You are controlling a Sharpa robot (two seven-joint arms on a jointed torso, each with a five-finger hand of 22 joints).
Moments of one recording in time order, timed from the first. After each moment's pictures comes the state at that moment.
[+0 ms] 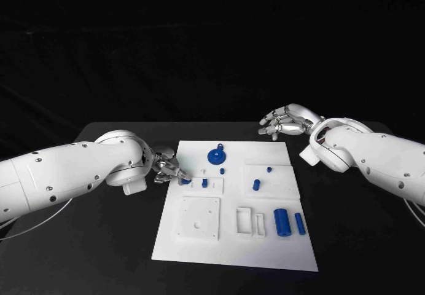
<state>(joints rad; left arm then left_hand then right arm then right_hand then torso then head) 1.44 -0.84 -0.14 1.48 -0.94 0.13 -0.50 1.00 -0.03 0.50 0.02 0.12 1.09 0.03 0.29 0.79 1.39 -0.08 1.08 0.62 1.26 -0.18 1.44 0.57 0.10 1.03 -0.17 1.16 1.27 1.34 -0.65 0.03 1.08 -0.93 -0.17 0.18 0.93 -0.10 0.37 -0.28 0.43 0.77 0.20 0.27 0.39 0.89 0.10 0.79 0.55 1.11 0.02 0.55 0.81 0.25 0.93 0.14 0.45 1.15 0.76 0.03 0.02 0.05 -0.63</state>
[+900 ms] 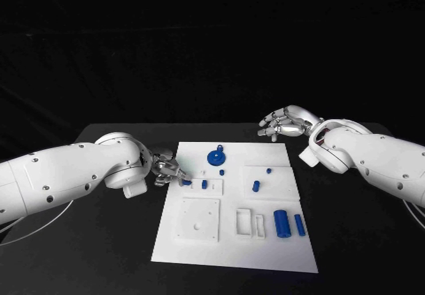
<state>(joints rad) 1.44 -0.84 -0.15 1.48 -0.86 0.10 -0.50 0.99 -0.04 0.54 -0.02 0.12 1.05 0.04 0.32 0.83 1.39 -0.08 1.08 0.61 1.26 -0.19 1.44 0.56 0.10 1.04 -0.17 1.16 1.26 1.34 -0.65 0.03 1.08 -0.93 -0.17 0.18 0.93 -0.10 0.37 -0.28 0.43 0.77 0.20 0.27 0.39 0.89 0.10 0.79 0.55 1.11 0.02 0.55 0.81 0.25 0.93 0.14 0.45 1.15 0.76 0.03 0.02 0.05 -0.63</state>
